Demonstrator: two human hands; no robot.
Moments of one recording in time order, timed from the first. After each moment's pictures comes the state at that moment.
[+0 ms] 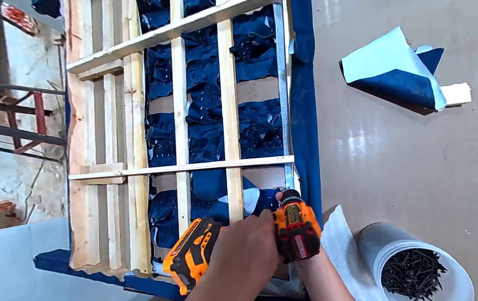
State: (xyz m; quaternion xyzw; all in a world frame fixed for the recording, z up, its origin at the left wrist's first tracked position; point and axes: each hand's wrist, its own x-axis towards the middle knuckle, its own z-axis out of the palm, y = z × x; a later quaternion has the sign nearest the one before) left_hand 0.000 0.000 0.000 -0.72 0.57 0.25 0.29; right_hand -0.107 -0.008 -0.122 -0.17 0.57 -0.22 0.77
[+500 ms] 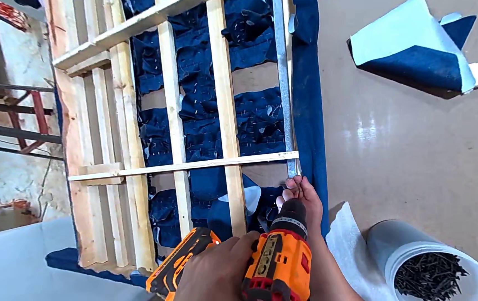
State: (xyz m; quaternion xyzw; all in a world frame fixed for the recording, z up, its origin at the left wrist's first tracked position) left_hand 0.049 0.044 0.015 -0.70 0.66 0.27 0.04; right_hand -0.068 -0.021 -0.155 0.12 0.34 -0.48 0.80
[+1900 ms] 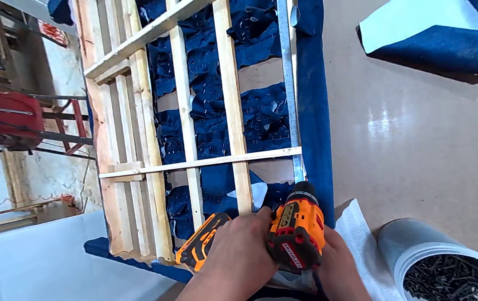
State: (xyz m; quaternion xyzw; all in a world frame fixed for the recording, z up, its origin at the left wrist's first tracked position) left_hand 0.020 0.005 -0.007 -0.75 0.59 0.26 0.17; right_hand -0.142 0.031 -0.109 -0.18 0.48 -0.27 0.81
